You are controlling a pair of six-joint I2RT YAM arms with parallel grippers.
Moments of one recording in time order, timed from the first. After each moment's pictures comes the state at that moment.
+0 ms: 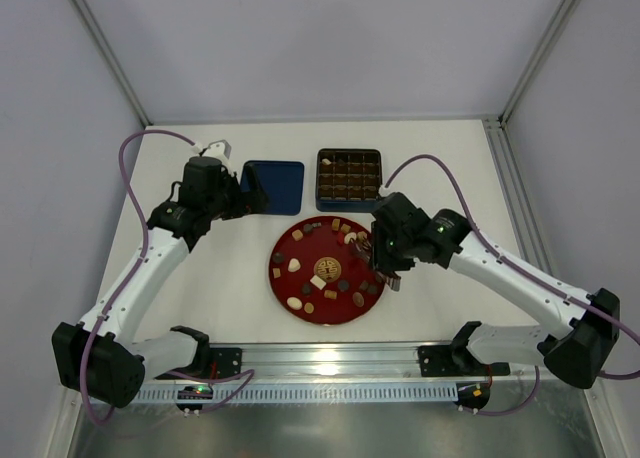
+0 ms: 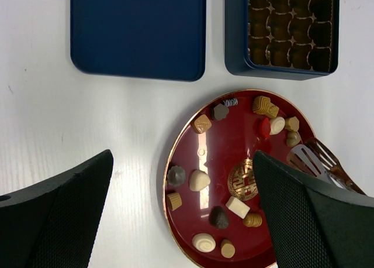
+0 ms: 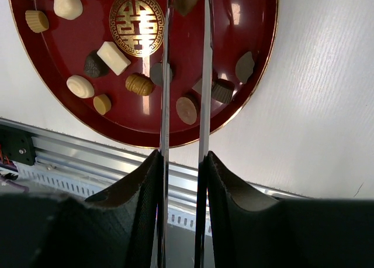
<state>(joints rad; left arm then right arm) -0.32 1.16 1.05 -0.53 0.02 -0.44 0.80 1.19 1.10 -0.98 0.09 0.73</state>
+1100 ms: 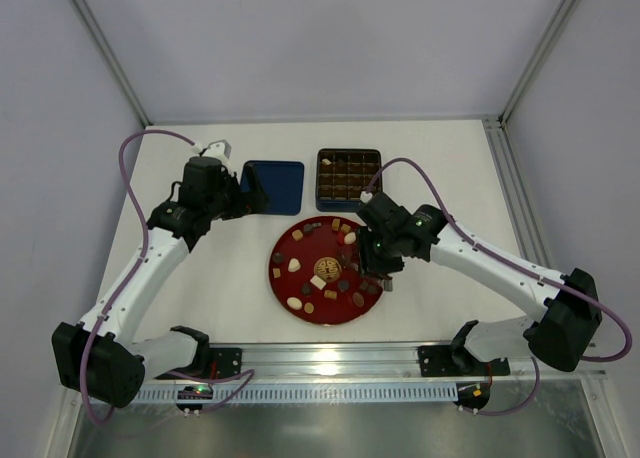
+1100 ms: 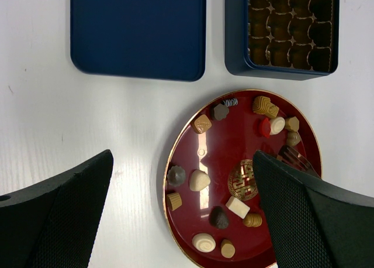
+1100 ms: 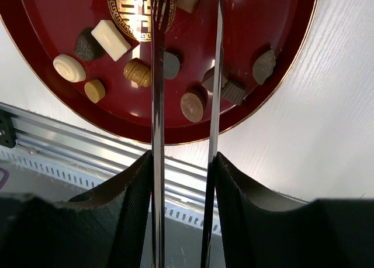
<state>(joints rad) -0.32 1.16 1.05 -0.53 0.02 -0.44 0.82 1.32 1.10 -0.95 0.00 0.65</state>
